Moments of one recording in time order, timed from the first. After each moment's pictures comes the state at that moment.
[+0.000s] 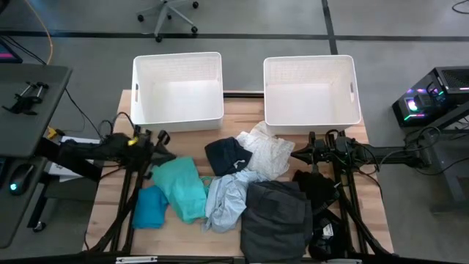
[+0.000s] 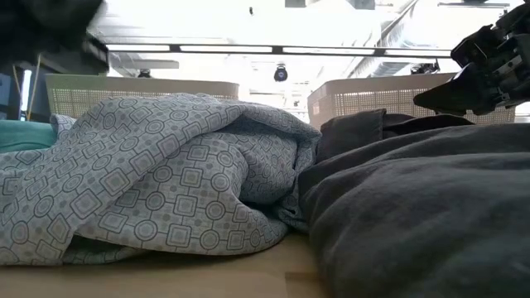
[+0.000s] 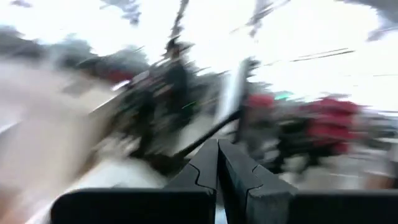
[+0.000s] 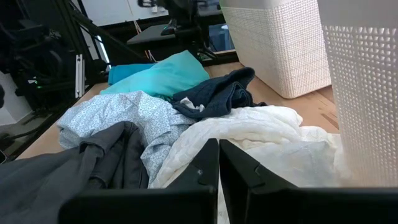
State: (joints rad) left arm -0.08 0.03 0.01 0.32 0.15 -0.19; right arm -0.03 0.18 0.01 0.01 0.01 0.13
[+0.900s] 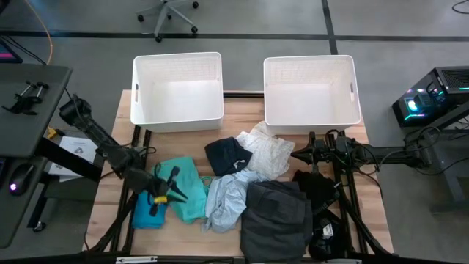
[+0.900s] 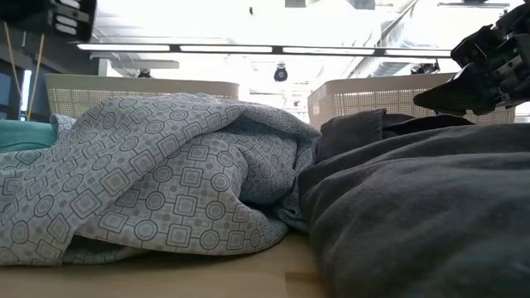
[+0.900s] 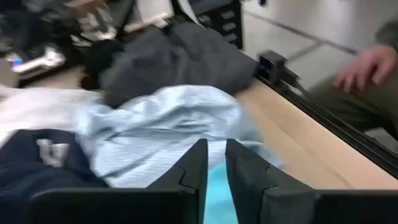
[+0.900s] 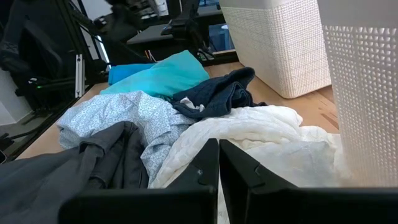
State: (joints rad) left arm -0.76 0.91 0.42 0.05 -0.35 0.05; right arm -0.03 0.18 0.01 0.01 0.01 0.13
